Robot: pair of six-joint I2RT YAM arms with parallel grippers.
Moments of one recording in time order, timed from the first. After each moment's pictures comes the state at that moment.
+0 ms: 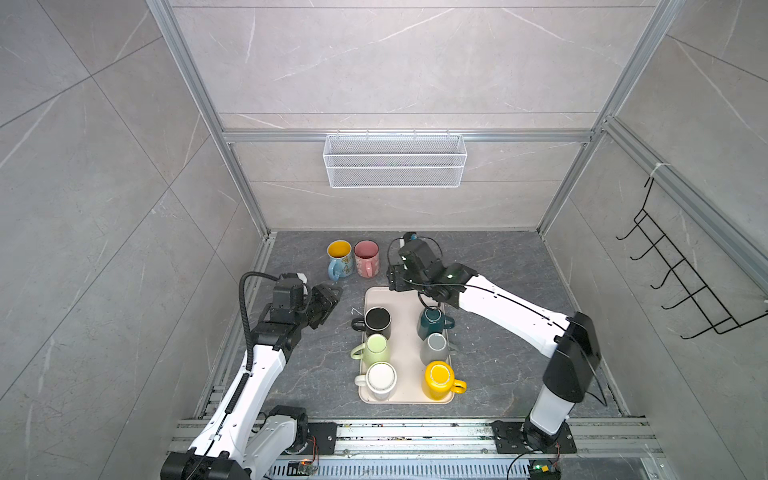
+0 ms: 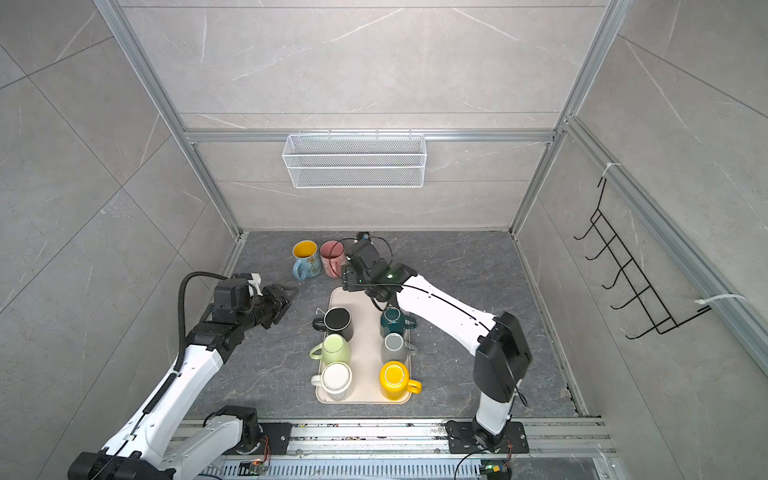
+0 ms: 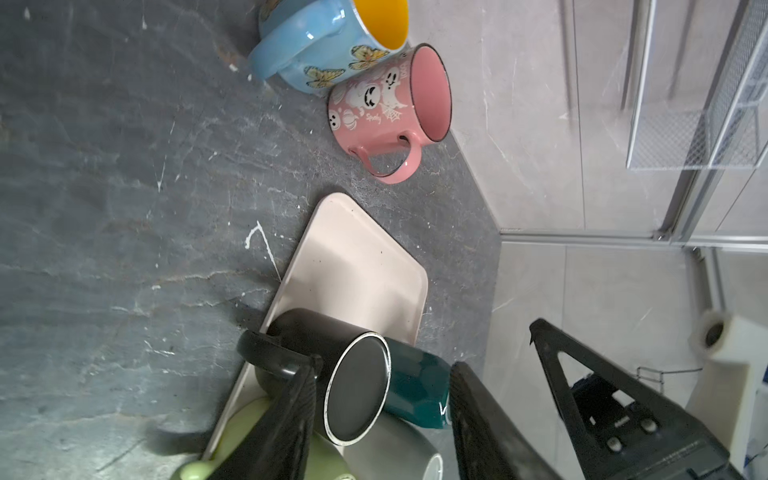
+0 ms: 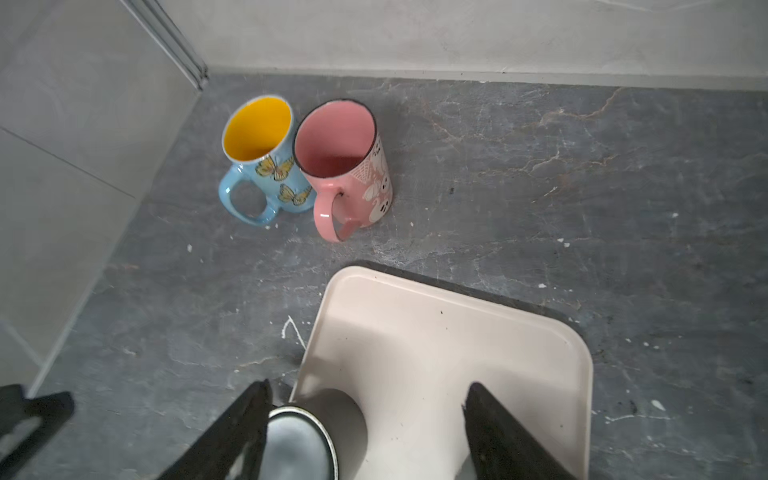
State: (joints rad) left arm -0.15 0.97 0.74 -0.38 0.35 -1.07; right arm 0.79 1.72 1.53 -0.50 0.22 0.52
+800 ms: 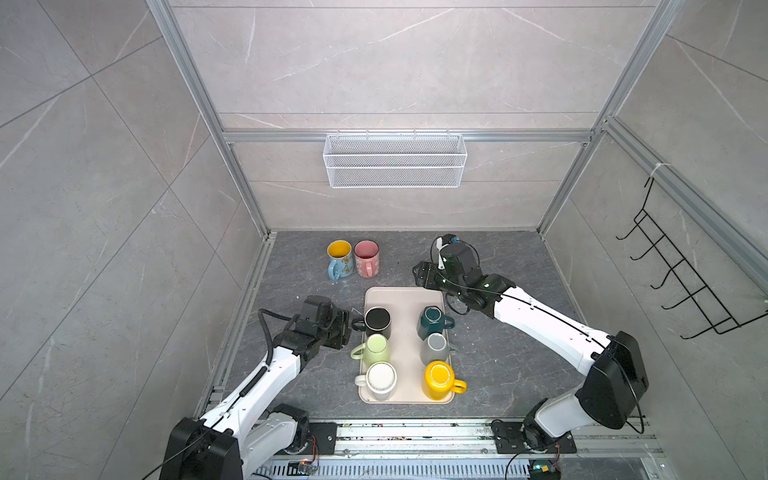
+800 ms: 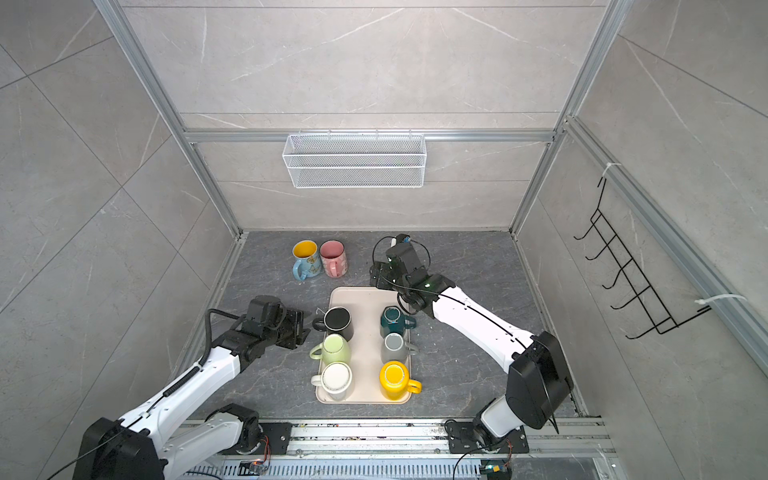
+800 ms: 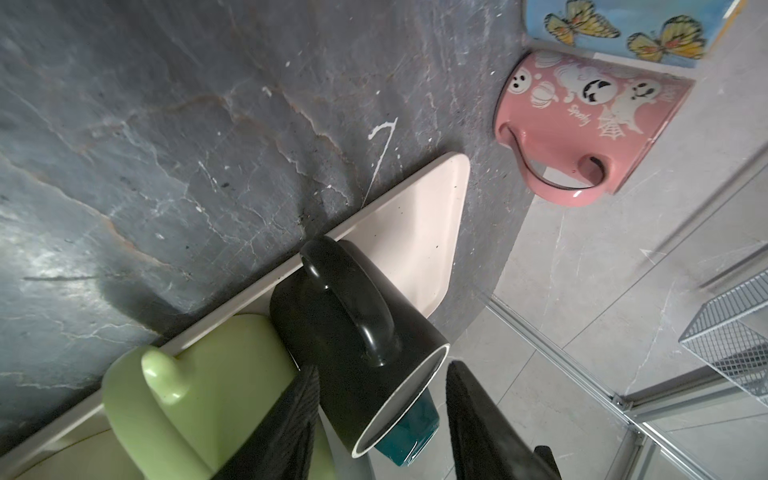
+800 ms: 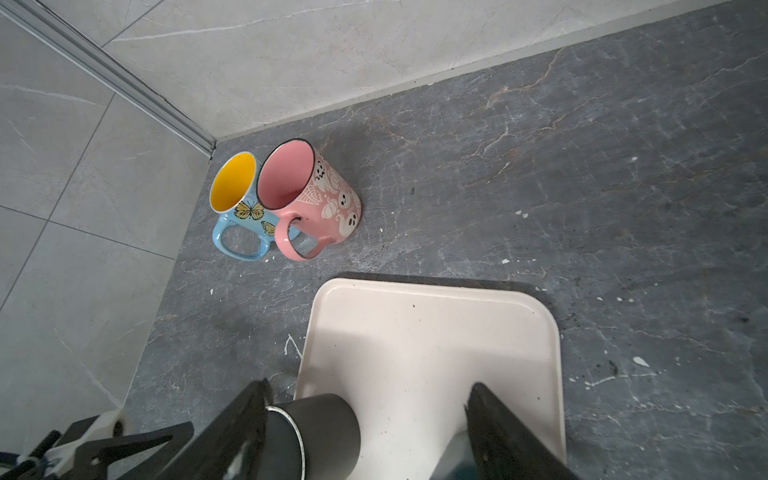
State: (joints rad) left arm -0.35 1.05 0.58 -0.31 0.18 -1.74; right arm 0.65 1.53 1.26 -0.34 0.09 0.62
